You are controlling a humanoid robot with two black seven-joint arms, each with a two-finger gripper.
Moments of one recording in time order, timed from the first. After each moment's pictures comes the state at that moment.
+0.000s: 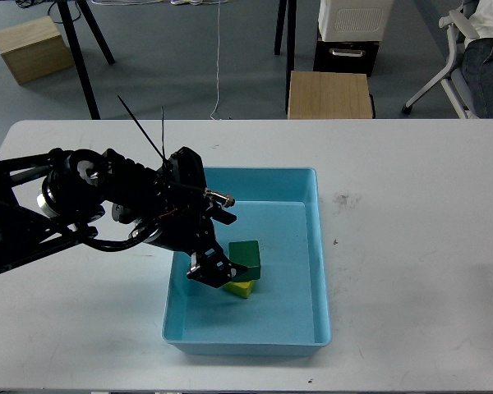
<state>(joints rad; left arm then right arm) -1.13 0.51 -0.18 -1.44 2.03 -0.49 -0.49 -0.41 -0.35 1.49 1.60 -1.14 -0.14 0.48</state>
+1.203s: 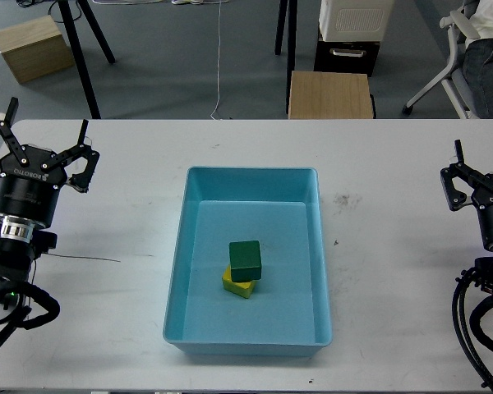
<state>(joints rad) -0.18 0.41 -0.96 -1.37 -0.31 -0.43 -0.47 -0.09 -0.23 1.37 1.51 0.14 0.30 0.36</state>
